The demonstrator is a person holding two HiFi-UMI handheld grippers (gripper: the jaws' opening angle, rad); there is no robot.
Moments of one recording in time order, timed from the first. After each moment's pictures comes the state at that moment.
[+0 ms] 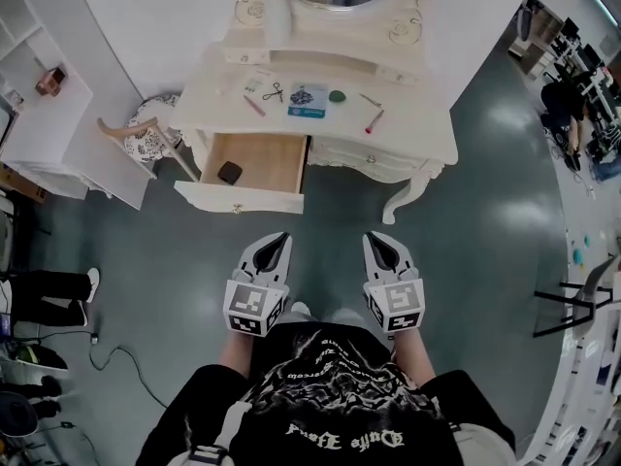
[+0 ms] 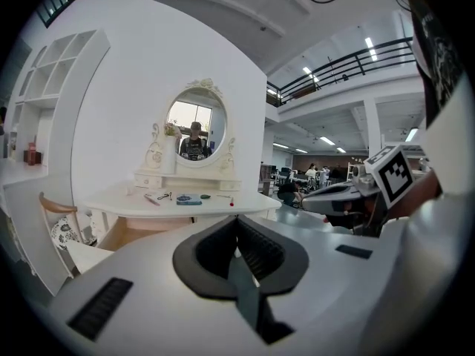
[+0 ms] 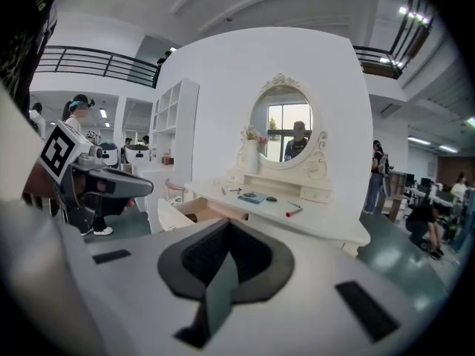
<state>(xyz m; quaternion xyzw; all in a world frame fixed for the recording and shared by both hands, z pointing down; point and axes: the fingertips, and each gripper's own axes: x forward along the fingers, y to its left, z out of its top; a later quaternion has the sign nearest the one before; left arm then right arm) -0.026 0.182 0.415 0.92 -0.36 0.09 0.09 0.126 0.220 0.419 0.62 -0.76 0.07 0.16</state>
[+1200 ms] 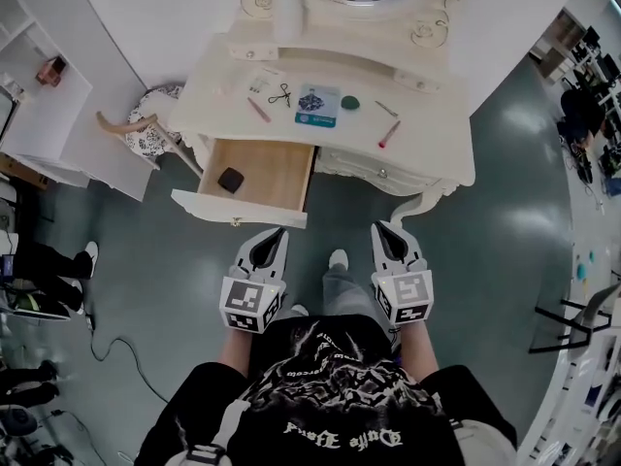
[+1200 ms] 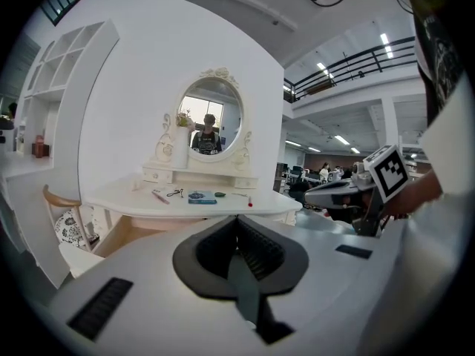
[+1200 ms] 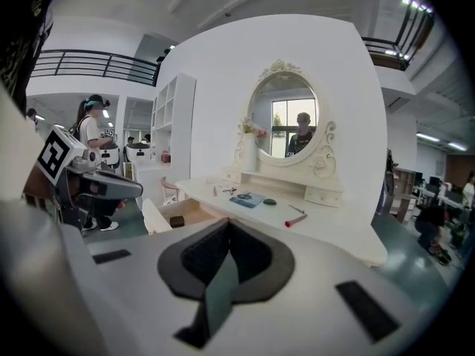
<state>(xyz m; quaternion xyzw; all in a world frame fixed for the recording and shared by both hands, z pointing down) -0.014 0.101 0.433 0.91 -0.39 0.10 0.12 0.163 0.126 0.429 0.60 -0.78 0.08 0.17</state>
